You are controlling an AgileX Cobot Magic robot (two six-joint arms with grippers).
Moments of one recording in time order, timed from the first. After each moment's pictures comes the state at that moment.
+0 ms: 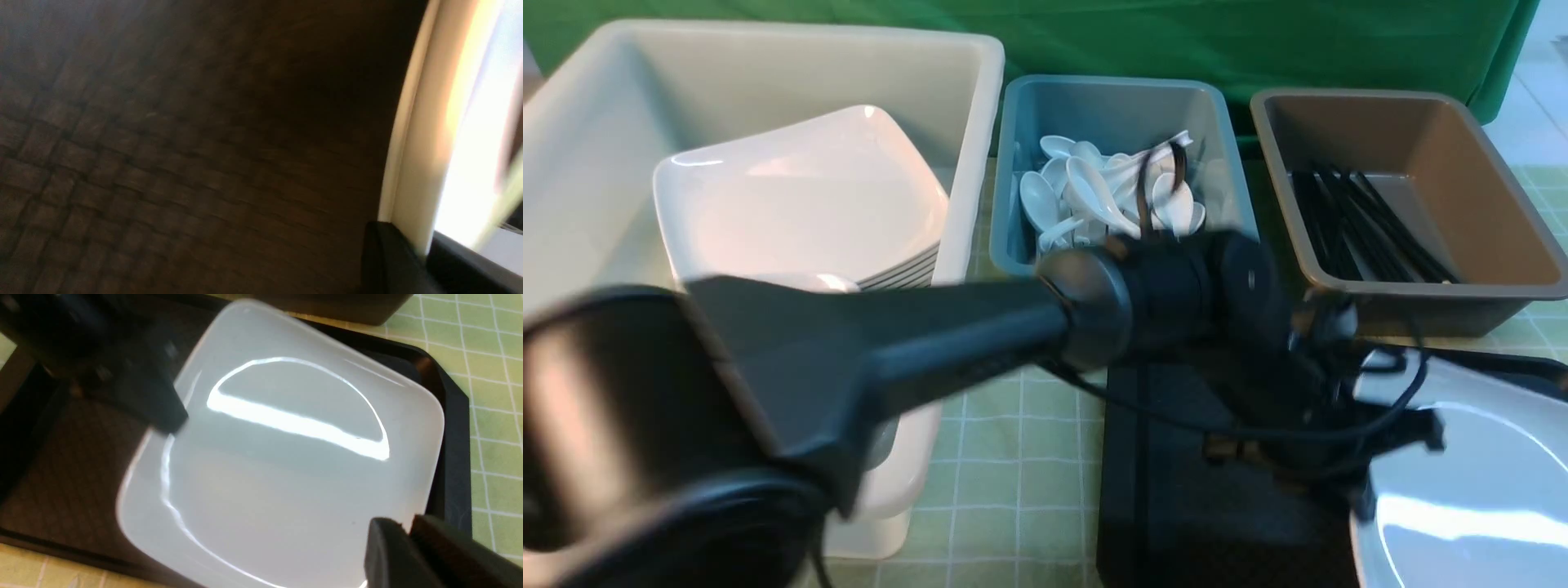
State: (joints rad) right arm 0.10 0.35 -0.63 -0.01 1.02 -0.02; left arm -0.87 2.13 -1.76 -0.58 0.80 -0.22
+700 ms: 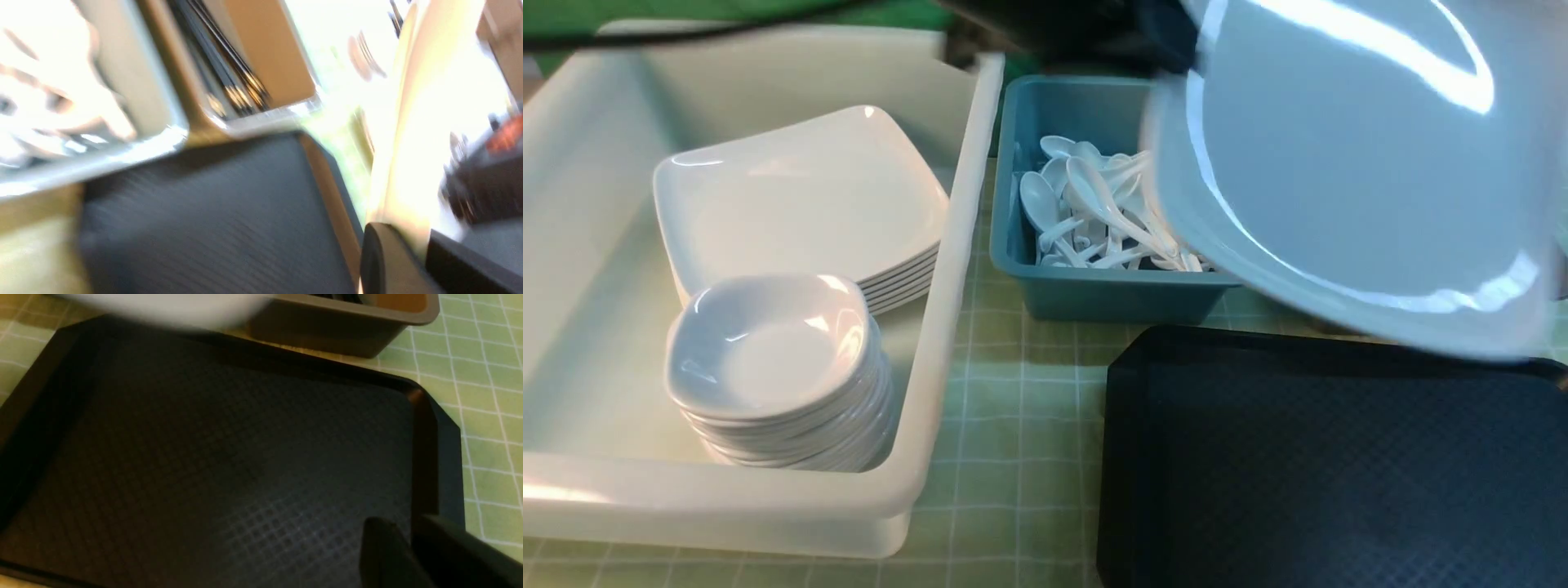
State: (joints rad) right arm 0.10 0.35 -0.63 -0.01 0.96 -0.02; left arm -0.45 1.58 -1.76 -0.53 0.91 -0.17
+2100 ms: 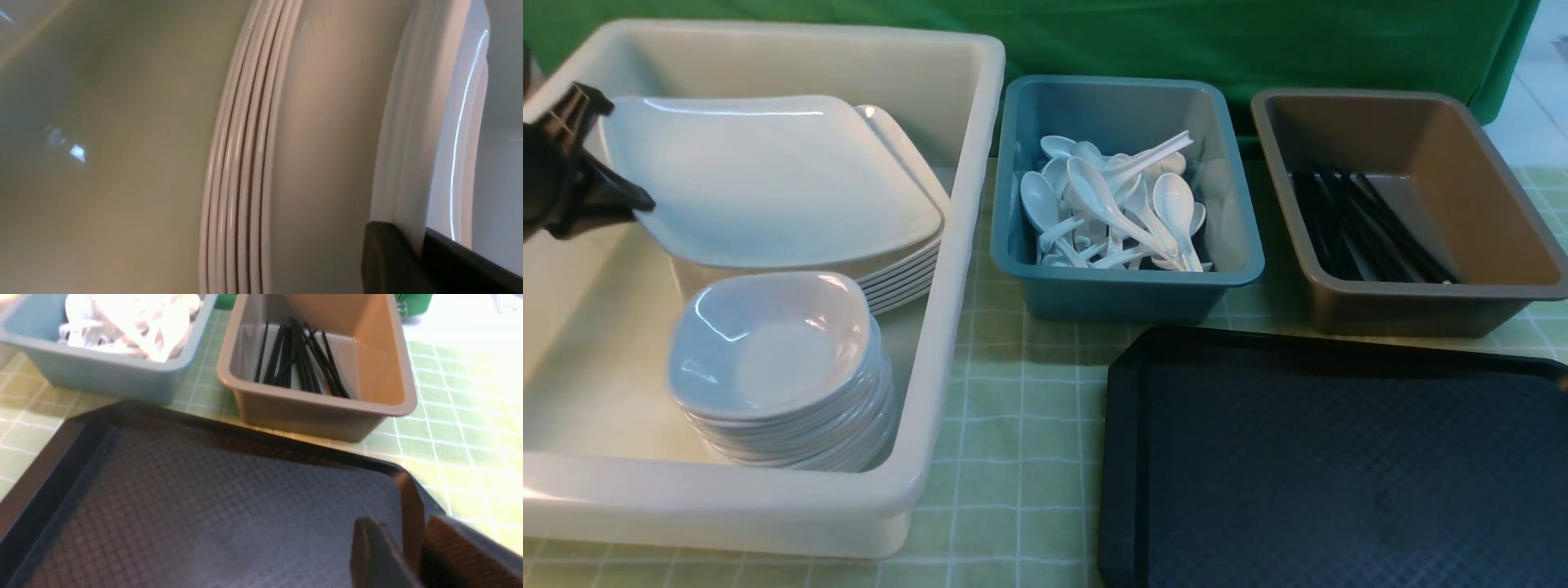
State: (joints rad) right arm 0.10 0.35 -0.63 -0.01 0.76 -0.02; left arm 0.38 1.81 -1.32 -0.84 0.71 0.15
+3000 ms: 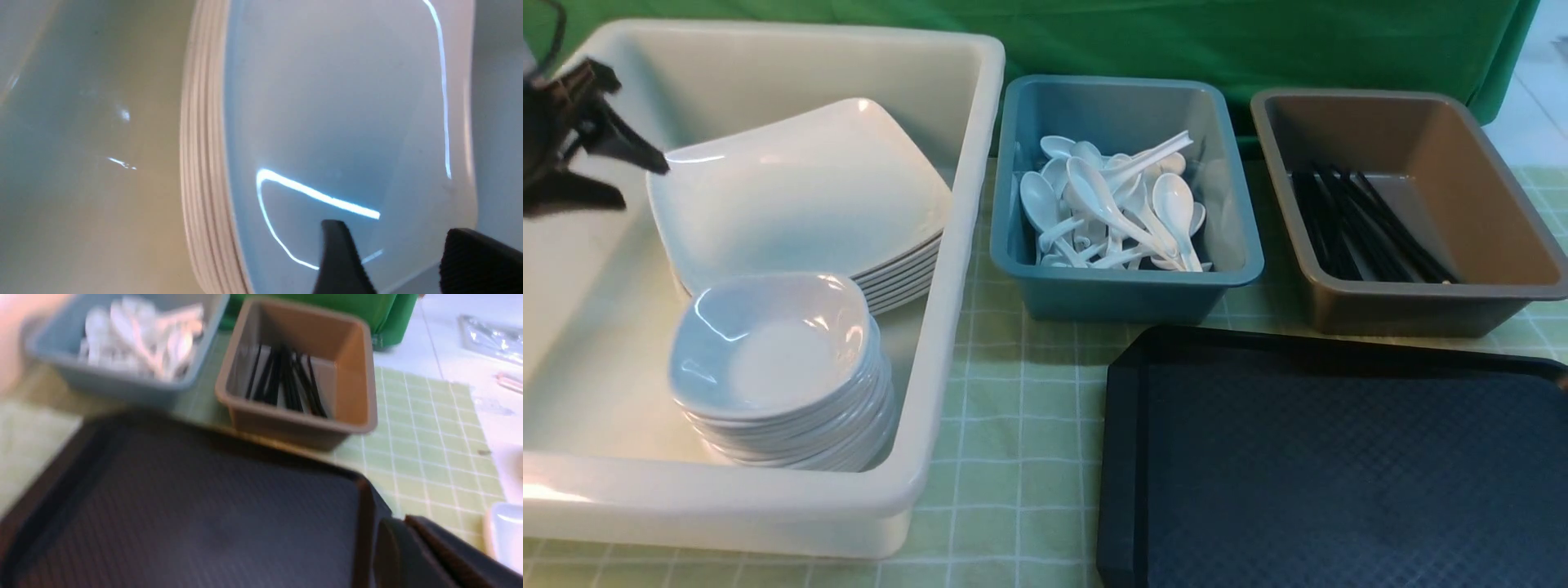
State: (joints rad) right arm 0.10 0.34 -1.01 -0.01 1.17 -0.14; left arm 0.38 1.86 -1.66 -0.63 1.06 0.13
